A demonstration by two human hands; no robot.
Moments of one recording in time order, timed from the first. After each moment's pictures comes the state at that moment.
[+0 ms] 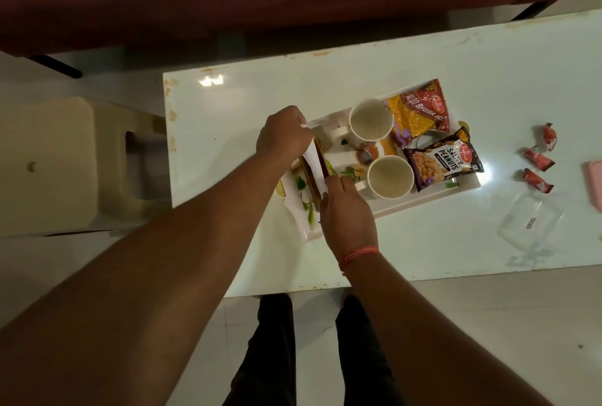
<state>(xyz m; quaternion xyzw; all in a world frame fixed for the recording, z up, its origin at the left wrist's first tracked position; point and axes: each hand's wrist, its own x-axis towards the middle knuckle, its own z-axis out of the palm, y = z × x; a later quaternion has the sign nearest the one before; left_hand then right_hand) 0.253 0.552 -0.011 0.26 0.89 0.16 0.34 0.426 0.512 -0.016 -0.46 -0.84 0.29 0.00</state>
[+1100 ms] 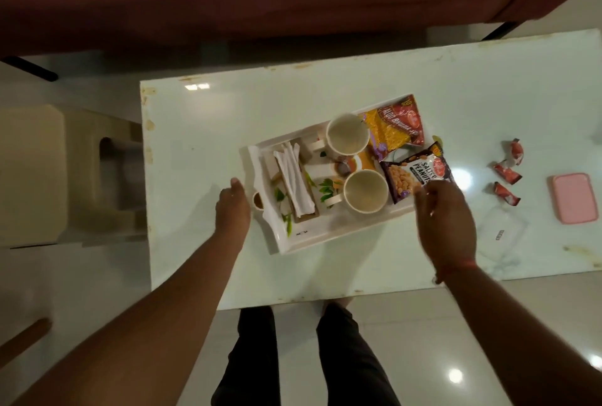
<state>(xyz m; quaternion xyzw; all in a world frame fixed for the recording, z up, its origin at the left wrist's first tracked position) 0.279 0.454 -0.053 -0.13 0.84 0.33 0.41 0.562 0.622 -0.010 -0.57 -0.78 0.24 0.08</state>
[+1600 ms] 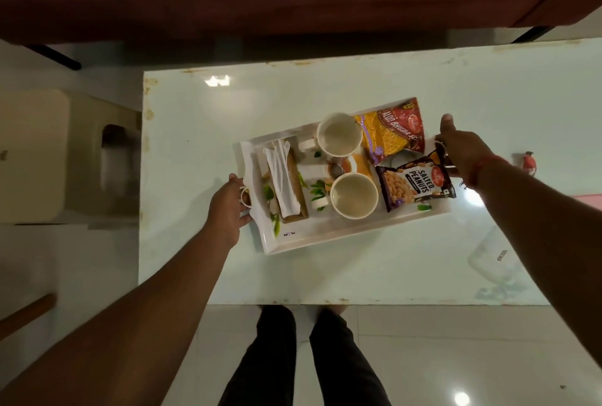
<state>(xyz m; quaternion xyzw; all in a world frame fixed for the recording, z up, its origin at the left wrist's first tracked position) 0.299 0.466 -0.059 -0.25 0.73 0.47 0.44 0.535 0.792 -0.061 -0.64 -0.54 0.55 -0.07</state>
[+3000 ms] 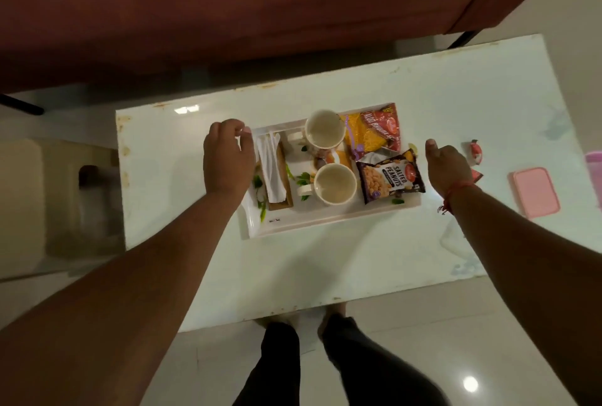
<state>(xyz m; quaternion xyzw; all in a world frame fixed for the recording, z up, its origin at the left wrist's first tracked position) 0.278 0.558 -0.003 0.30 0.90 0.29 0.13 0.585 0.766 -0.047 -0.68 -0.65 0.33 -0.06</state>
